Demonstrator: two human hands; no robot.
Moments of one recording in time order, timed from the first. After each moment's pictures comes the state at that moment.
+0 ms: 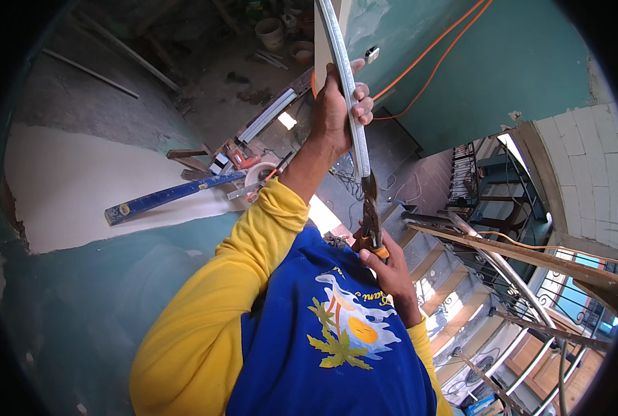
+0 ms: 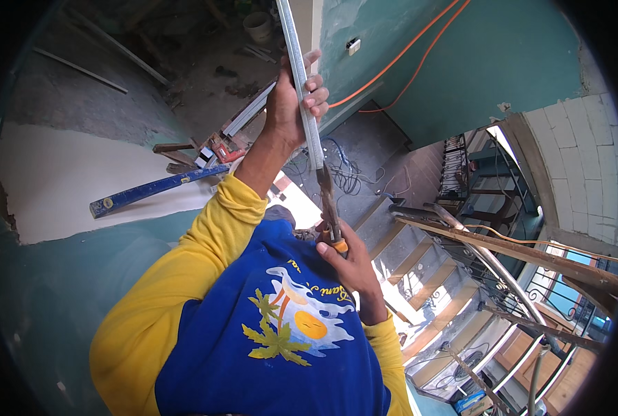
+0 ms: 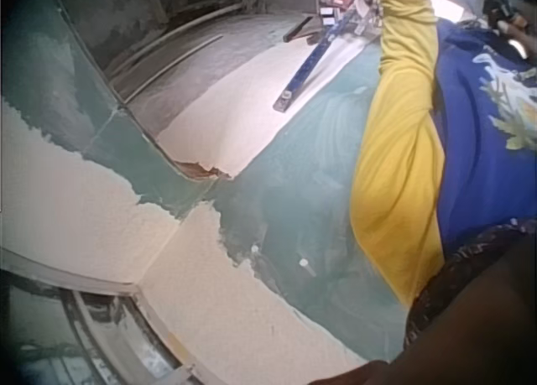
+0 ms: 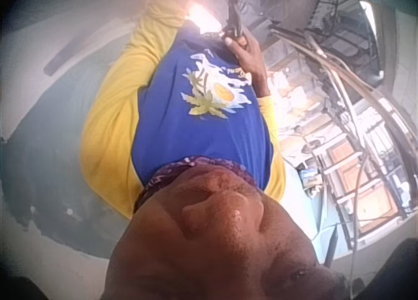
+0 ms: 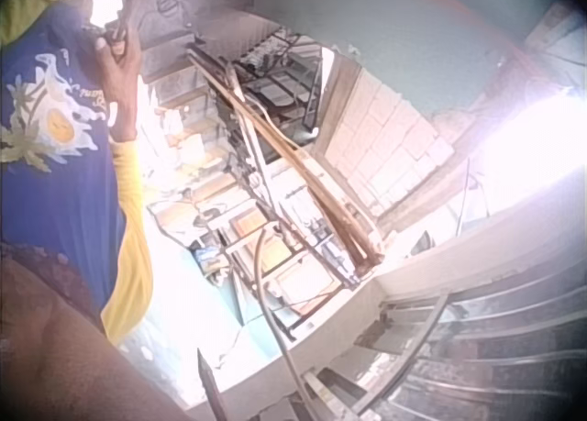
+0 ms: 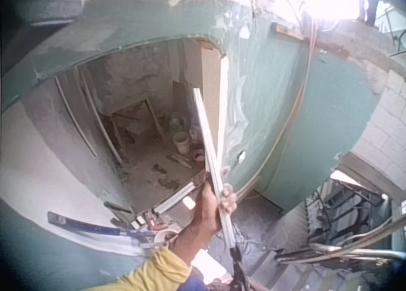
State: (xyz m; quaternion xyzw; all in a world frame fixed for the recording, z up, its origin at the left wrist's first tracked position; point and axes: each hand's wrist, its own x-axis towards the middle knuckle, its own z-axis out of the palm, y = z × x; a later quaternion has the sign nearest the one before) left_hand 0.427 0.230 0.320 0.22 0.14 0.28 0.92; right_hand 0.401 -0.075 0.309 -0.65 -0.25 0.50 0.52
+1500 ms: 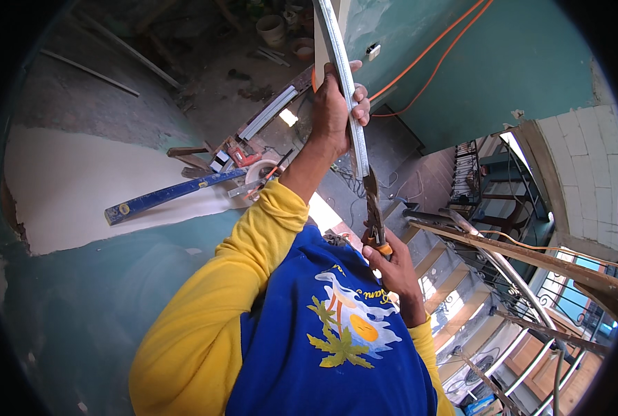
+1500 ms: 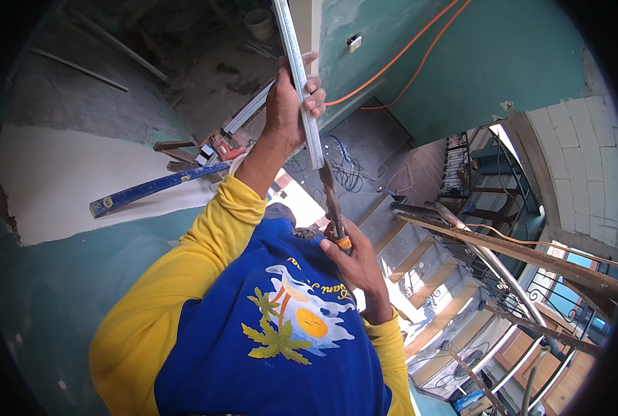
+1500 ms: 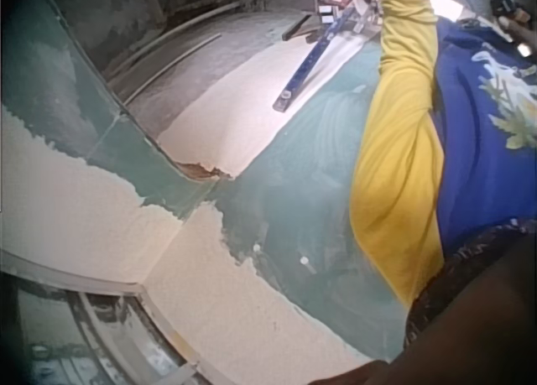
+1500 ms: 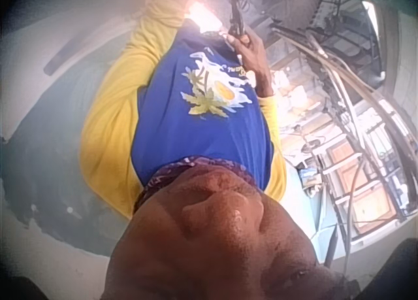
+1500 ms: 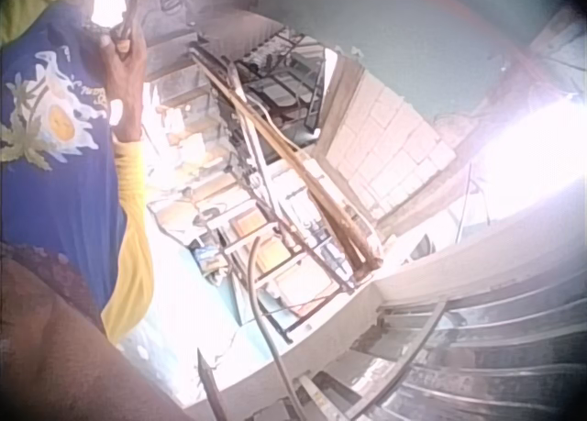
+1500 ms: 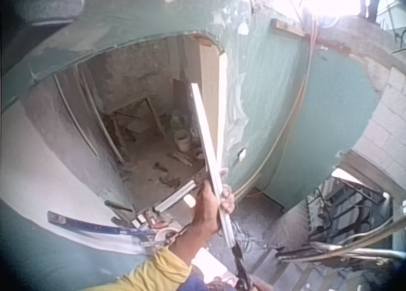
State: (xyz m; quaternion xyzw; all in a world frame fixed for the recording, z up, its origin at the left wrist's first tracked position) left_hand 0.429 0.223 0.322 0.28 0.19 0.31 0.89; right_hand 0.418 -0.080 0.305 -0.68 -0.23 0.52 0.47
